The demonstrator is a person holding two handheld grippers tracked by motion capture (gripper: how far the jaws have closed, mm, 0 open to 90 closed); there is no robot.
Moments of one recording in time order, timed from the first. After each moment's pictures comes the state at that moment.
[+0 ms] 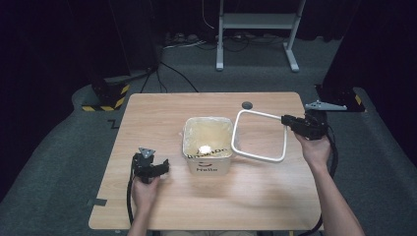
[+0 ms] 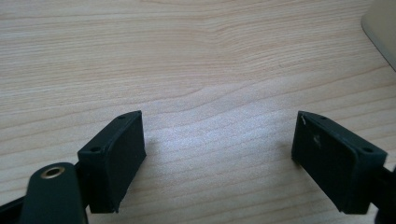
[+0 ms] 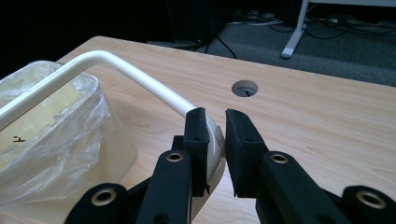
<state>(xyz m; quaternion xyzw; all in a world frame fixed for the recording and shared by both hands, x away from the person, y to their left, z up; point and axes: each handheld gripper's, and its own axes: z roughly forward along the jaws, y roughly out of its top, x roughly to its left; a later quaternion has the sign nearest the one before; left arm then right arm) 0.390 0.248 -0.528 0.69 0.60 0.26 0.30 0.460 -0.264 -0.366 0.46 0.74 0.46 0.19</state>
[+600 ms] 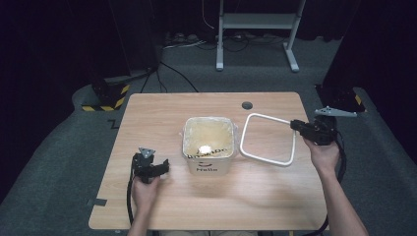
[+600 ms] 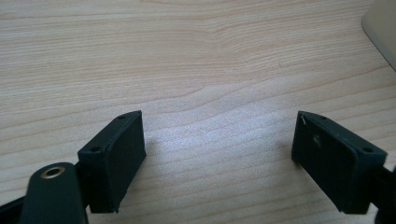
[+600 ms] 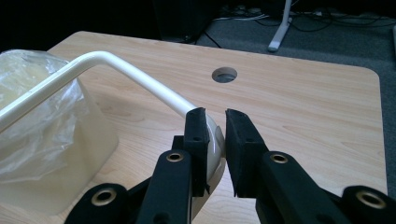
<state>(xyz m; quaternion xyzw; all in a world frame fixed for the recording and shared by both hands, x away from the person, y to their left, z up) 0.390 0.248 -0.528 0.69 0.60 0.26 0.30 0.452 -0.290 -0.380 0.48 0.73 0.45 0.19</state>
